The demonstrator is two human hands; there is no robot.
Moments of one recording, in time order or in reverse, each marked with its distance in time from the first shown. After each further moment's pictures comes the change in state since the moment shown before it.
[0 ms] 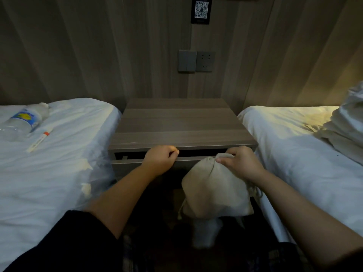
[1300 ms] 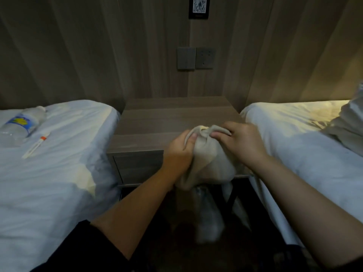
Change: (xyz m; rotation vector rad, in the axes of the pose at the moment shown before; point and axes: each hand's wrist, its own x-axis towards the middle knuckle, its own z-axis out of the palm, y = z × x) left_hand 0.002 0.071 -0.007 -0.624 0.318 -0.048; right_hand 0.023 -0.045 -0.017 -0.096 0.372 -0.445
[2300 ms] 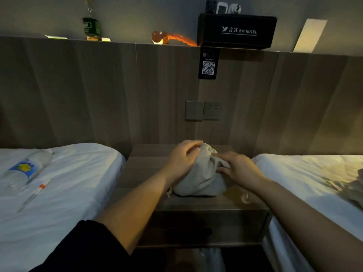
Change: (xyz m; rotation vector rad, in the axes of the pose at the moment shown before) left_hand 0.138 0.025 -0.040 0.072 -0.152 0.120; right_hand 0.106 0.041 0.010 -0.049 -0.354 -0.048
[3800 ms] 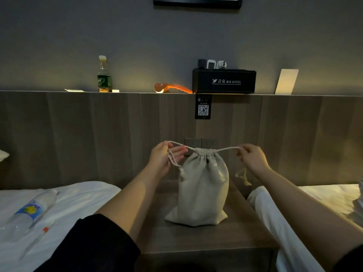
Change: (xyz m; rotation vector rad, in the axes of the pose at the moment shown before) left_hand 0.061 0.048 -0.077 -0.924 0.281 -0.268; right_hand 0.064 0.007 -0.087 0.374 0.492 0.442
